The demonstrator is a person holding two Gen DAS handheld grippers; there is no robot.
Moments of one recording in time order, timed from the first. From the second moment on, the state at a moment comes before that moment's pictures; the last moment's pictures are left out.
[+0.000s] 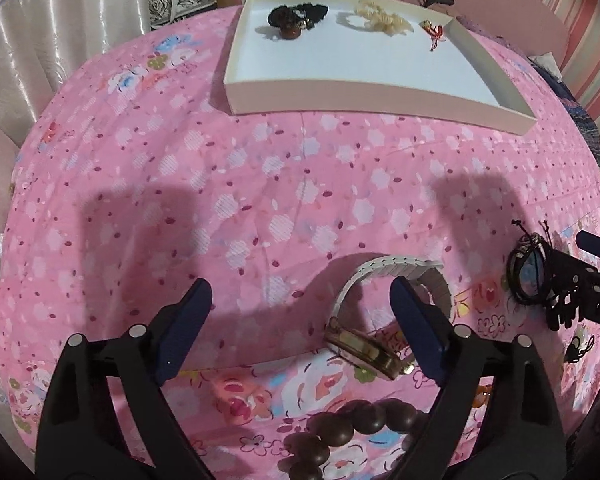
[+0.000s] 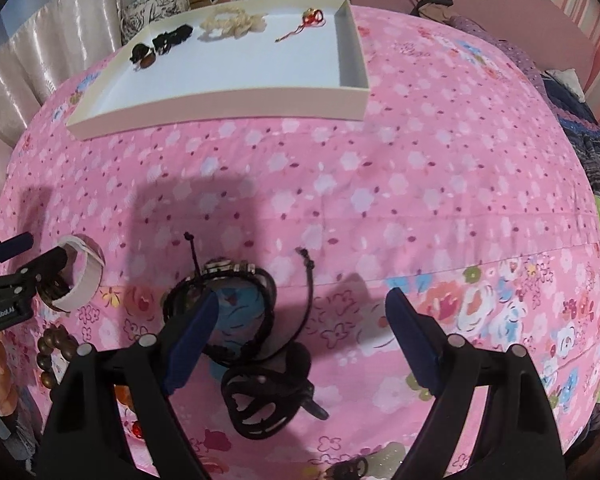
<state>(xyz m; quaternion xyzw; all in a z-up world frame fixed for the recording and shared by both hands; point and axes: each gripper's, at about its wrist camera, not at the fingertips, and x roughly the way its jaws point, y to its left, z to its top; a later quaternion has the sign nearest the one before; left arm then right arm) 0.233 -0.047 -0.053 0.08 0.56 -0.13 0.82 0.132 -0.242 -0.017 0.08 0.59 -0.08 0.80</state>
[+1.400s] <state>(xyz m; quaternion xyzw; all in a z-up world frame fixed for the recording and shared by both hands) 0.224 -0.053 -0.011 0.07 0.49 -0.18 0.85 0.155 -0.253 0.025 0.11 0.52 -0.08 0.85</state>
